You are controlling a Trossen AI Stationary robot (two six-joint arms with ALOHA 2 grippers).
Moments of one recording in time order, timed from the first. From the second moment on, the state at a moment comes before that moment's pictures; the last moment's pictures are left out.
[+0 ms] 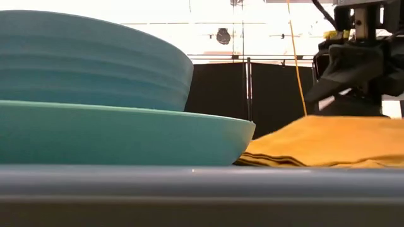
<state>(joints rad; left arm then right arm) -0.68 1.24 0.86 -0.08 -0.43 -0.10 0.55 1.48 0.36 0.59 0.41 1.28</state>
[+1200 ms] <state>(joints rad) -0.68 1.24 0.86 -0.08 -0.43 -0.10 0.50 1.41 0.36 0.54 0.38 1.13</state>
